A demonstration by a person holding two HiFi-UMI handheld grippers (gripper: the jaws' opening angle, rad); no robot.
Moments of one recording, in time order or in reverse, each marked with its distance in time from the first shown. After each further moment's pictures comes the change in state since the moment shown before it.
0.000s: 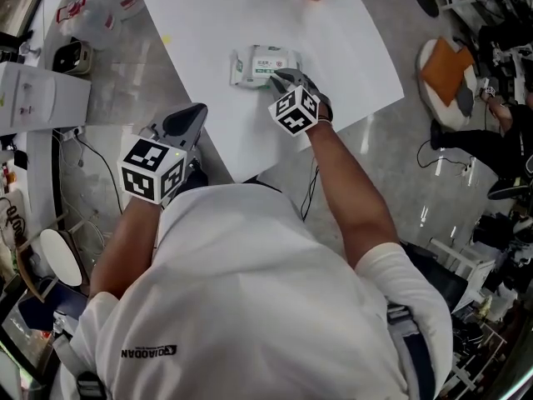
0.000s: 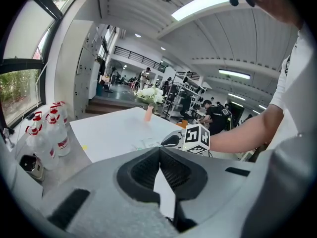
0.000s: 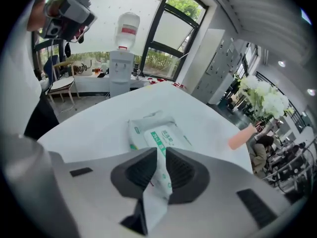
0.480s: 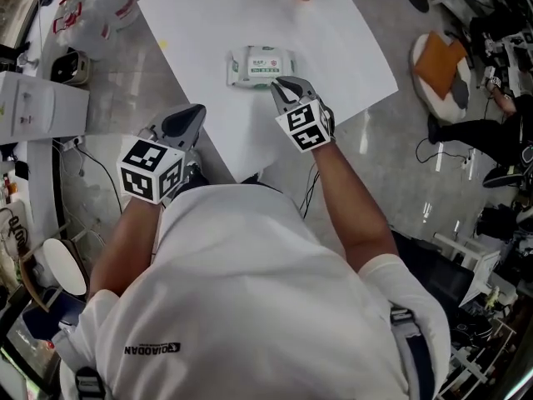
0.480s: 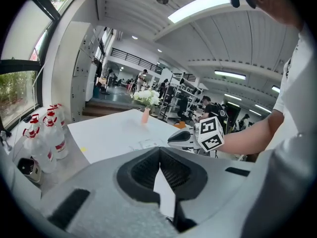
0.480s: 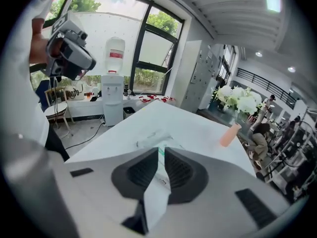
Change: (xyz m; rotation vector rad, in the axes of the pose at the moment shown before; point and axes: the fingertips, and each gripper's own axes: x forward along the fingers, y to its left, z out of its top) left arm -0.009 -0.009 0.003 0.023 -0.020 -0.034; right arm -0.071 0.003 0.023 0.189 -0.155 -0.059
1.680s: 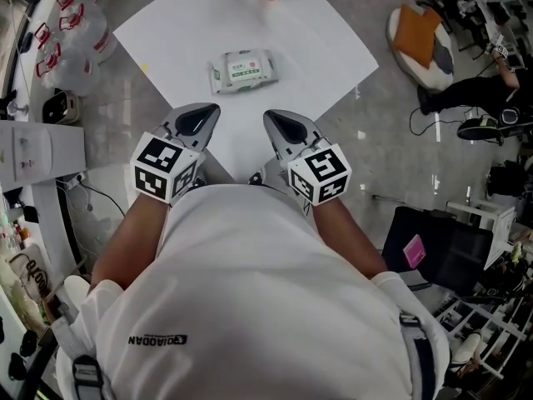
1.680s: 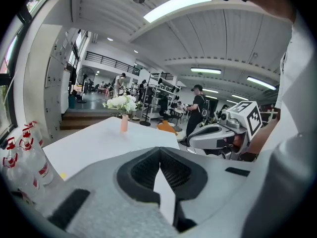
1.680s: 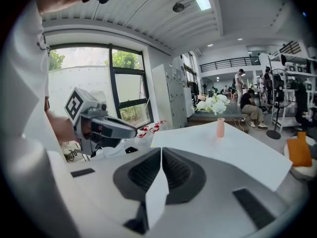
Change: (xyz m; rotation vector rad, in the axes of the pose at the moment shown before) left arm 0.024 -0.050 0.035 0.192 -0.008 -0.197; right arm -0.137 0.049 0.063 0.526 -0.298 -0.037
